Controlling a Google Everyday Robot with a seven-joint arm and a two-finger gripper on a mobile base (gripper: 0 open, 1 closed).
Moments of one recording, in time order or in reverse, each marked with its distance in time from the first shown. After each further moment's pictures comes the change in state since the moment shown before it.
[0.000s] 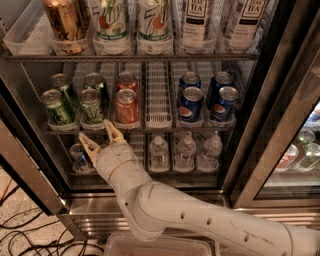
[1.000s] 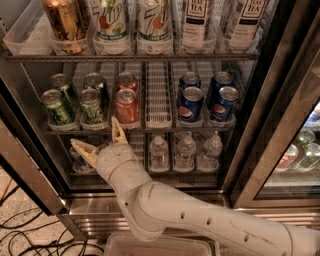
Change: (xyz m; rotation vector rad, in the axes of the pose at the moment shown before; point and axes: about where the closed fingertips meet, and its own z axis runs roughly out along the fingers) arm 0.000 0.000 0.000 0.000 0.000 0.000
